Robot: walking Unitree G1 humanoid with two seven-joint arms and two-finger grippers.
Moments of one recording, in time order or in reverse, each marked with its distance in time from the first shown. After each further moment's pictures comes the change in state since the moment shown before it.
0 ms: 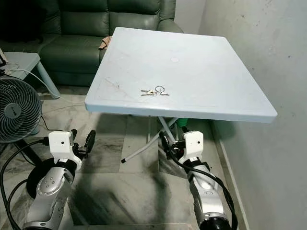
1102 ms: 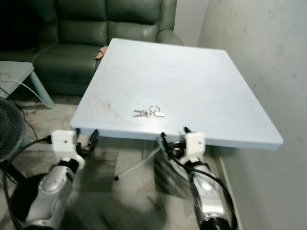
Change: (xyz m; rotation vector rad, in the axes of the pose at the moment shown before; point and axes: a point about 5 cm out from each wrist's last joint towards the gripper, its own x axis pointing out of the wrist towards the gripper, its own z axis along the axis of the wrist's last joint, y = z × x) left arm 0.001 0.005 0.003 0.007 -0.007 0.001; right arm 0.007 0.013 0.003 0.011 -0.014 0.054
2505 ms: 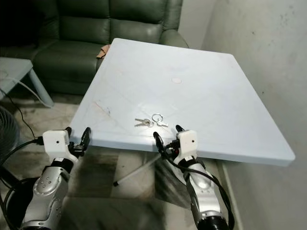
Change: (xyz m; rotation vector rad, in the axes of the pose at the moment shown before) left arm -0.001 -0.001 0.002 -0.010 -0.040 0.030; right arm -0.005 -0.004 -0.001 -0.026 0.017 0.010
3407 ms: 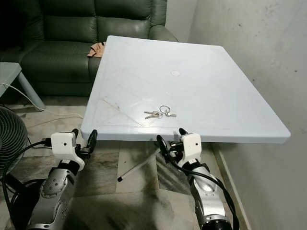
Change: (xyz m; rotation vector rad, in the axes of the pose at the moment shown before) left arm -0.003 -0.012 -0.006 0.019 0.017 -0.037; right arm -0.007 -0.005 -0.004 -0.003 0.029 -0.007
